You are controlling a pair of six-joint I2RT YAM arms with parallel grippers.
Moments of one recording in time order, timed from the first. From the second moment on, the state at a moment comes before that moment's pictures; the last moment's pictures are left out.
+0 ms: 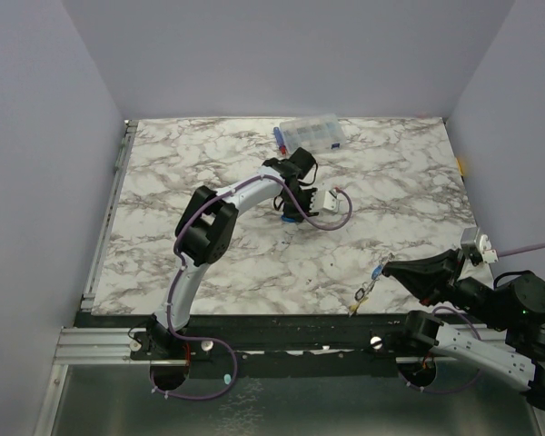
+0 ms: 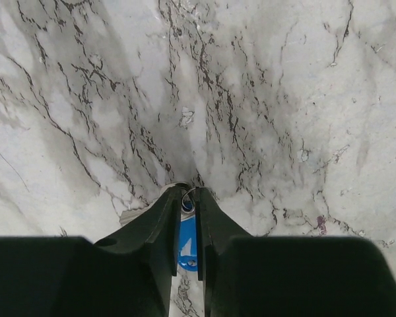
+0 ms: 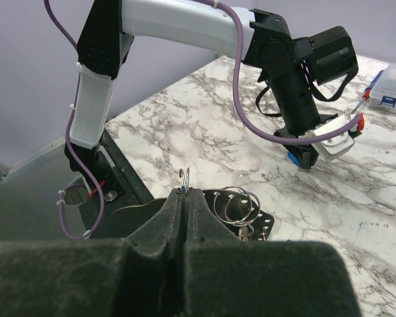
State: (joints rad) left arm -0.68 2.25 1.84 -0.81 0.45 1.04; right arm 1.09 0.13 0.85 -0.65 0.13 0.21
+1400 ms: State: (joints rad) left arm -0.85 2.01 1.52 -0.49 -0.03 0.10; right arm 1.09 0.14 0.86 -0.68 0.13 0.21
